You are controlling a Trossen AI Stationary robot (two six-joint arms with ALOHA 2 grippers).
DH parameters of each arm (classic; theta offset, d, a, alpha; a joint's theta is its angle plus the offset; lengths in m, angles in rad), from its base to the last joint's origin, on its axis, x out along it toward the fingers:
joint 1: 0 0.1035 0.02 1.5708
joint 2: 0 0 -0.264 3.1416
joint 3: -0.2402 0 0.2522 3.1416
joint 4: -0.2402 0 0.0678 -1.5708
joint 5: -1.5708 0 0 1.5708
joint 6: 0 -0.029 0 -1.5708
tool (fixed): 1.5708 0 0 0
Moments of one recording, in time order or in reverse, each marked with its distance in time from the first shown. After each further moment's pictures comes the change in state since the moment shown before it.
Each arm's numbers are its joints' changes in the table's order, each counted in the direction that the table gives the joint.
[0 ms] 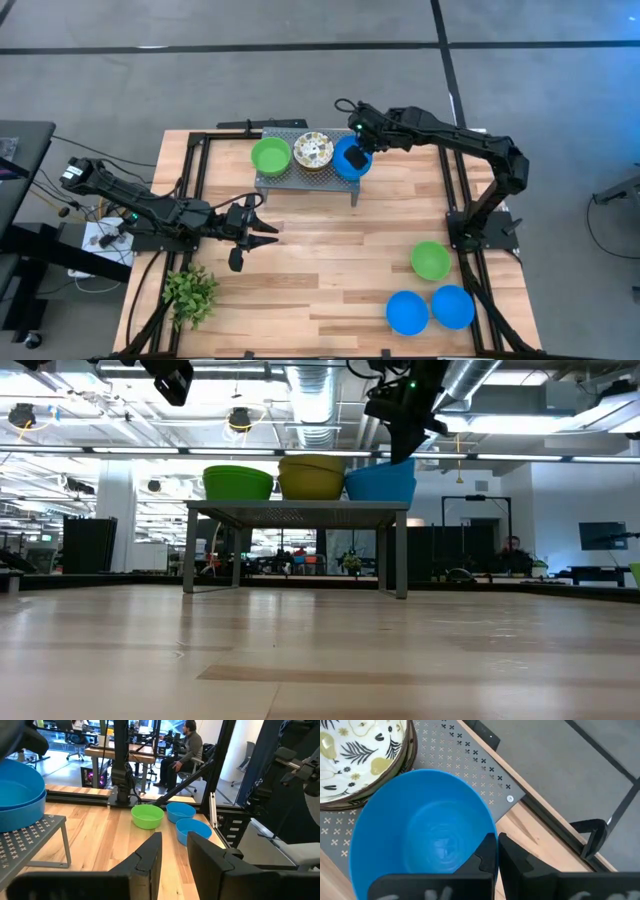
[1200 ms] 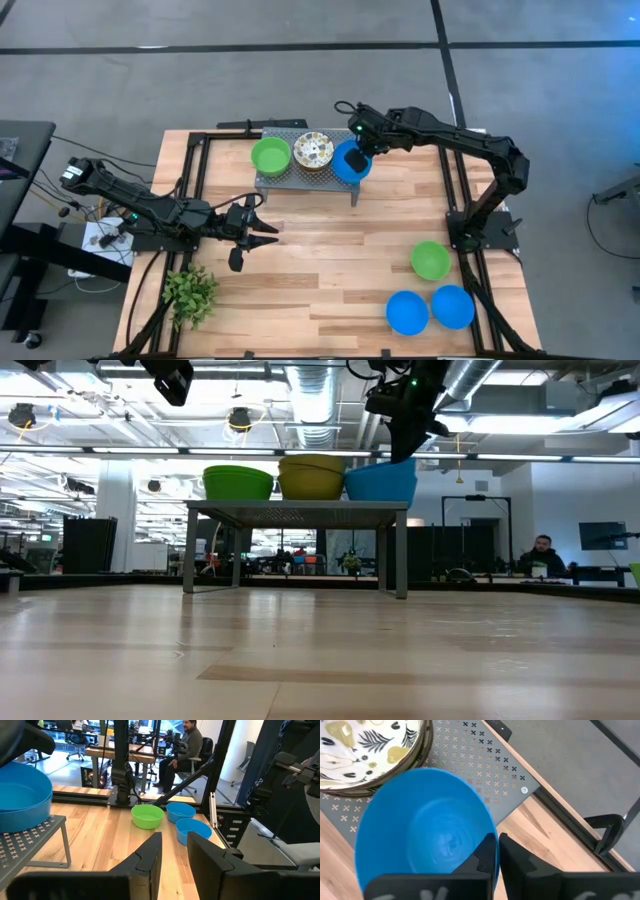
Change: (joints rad) left arm 0.000 0.000 0.000 0.000 0.000 0.000; right arm 0.000 0.001 0.000 -0.020 0.061 -0.010
